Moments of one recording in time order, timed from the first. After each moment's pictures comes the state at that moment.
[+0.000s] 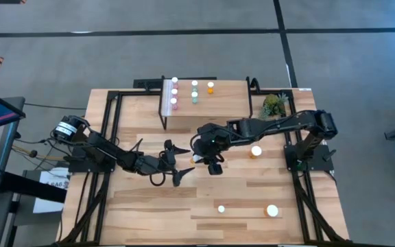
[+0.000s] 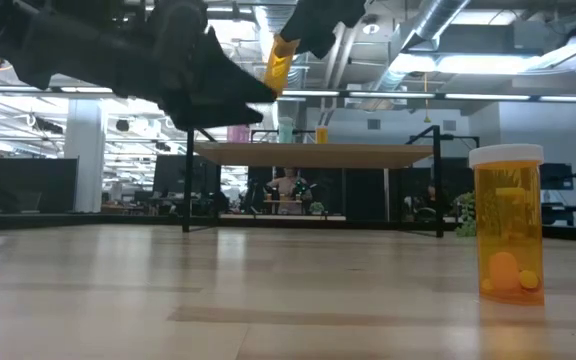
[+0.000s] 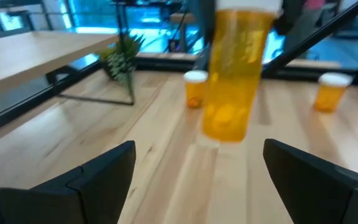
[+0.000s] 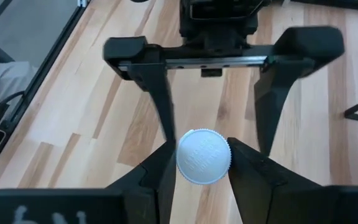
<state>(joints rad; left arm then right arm) -0.31 1.60 0.53 0.86 -0.56 -0.12 0.07 1.72 1.49 -0.54 -0.16 -0.10</state>
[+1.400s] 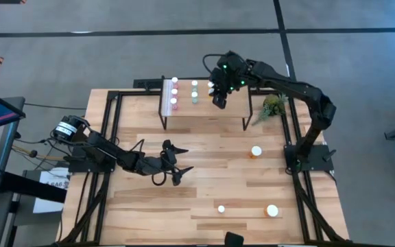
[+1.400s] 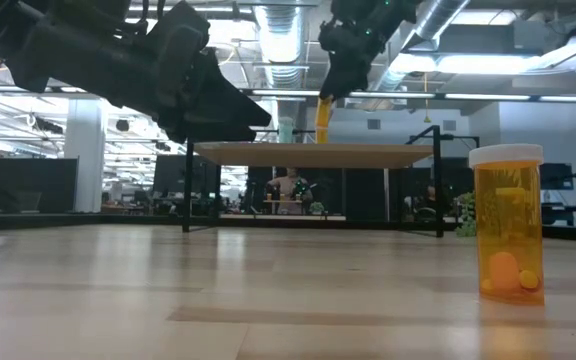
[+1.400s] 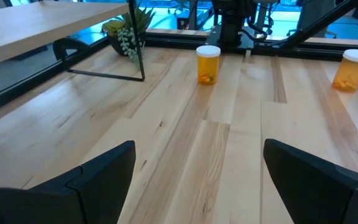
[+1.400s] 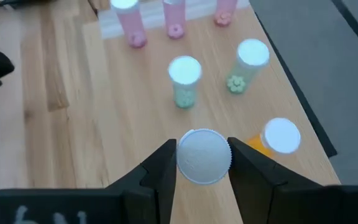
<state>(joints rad) -0.31 1.60 0.53 0.76 -0.58 -0.18 -0.53 1.72 1.71 -0.81 -0.16 -0.18</state>
